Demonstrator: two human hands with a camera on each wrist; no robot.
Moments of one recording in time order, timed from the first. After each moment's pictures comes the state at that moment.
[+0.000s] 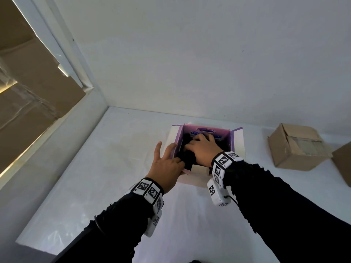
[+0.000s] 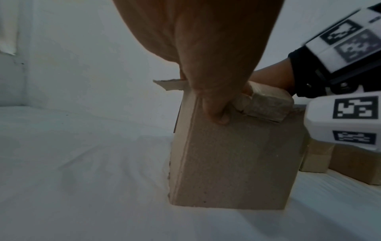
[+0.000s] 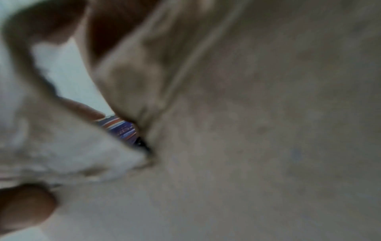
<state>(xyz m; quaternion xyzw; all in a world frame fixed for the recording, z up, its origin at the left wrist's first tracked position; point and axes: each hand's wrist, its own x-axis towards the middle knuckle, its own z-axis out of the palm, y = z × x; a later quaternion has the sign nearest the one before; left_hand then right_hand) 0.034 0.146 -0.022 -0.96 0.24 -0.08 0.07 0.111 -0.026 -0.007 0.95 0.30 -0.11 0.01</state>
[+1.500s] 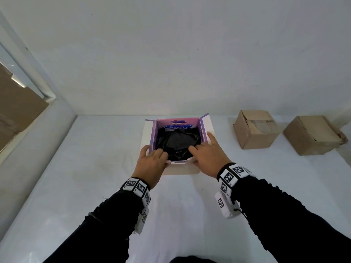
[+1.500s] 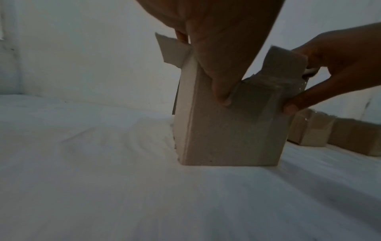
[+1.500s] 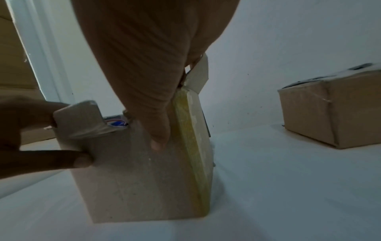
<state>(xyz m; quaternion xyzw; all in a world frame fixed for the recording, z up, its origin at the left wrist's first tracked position) 0.036 0.122 -0.037 -0.95 0.30 -0.13 0.01 0.030 -0.106 -0.009 0.97 0.22 0.03 0.09</state>
